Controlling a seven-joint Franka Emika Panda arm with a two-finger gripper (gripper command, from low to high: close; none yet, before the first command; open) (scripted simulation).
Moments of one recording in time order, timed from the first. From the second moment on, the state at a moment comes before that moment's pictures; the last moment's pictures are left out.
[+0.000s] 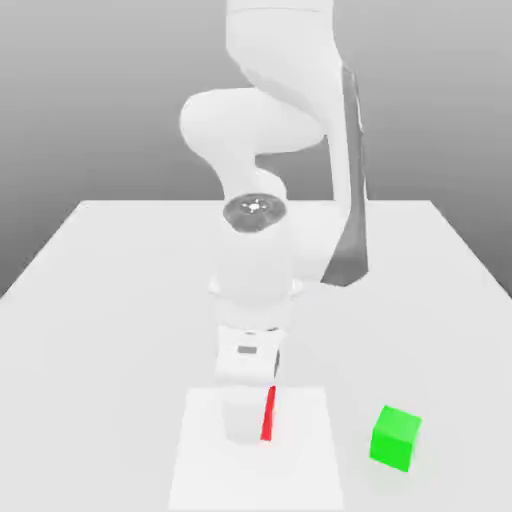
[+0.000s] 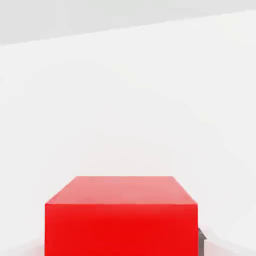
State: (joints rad) arm 0.32 0.21 -0.25 -2.76 0.28 2.96 -0.85
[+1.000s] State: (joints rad) arm 0.38 0.20 0.03 -2.59 -0.02 2.78 -0.82
